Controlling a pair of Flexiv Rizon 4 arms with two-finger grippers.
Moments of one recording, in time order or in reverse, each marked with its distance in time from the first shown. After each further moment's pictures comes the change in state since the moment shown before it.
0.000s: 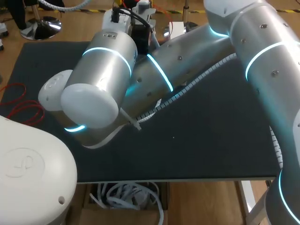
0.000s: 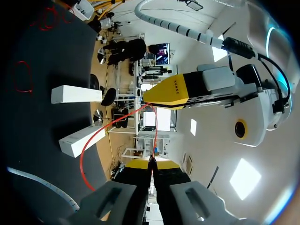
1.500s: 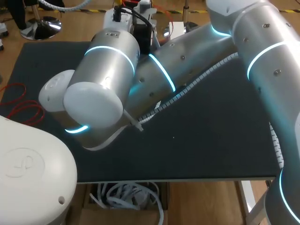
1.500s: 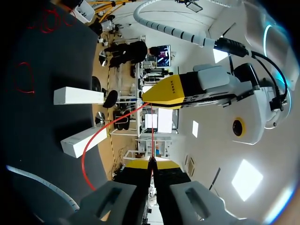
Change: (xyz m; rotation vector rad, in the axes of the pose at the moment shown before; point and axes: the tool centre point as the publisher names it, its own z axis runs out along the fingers) left arm 0.000 0.000 0.000 0.000 0.000 0.000; right arm 0.000 -0.001 -0.005 -0.022 0.020 0.005
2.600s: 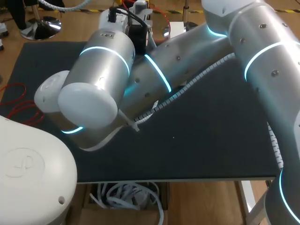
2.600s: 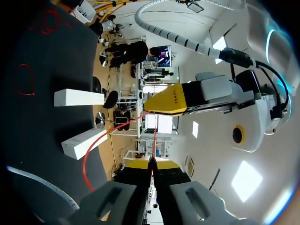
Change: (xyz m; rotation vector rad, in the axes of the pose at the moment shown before) left arm 0.000 0.000 0.000 0.000 0.000 0.000; right arm 0.002 0.012 -0.001 -0.008 0.001 -0.007
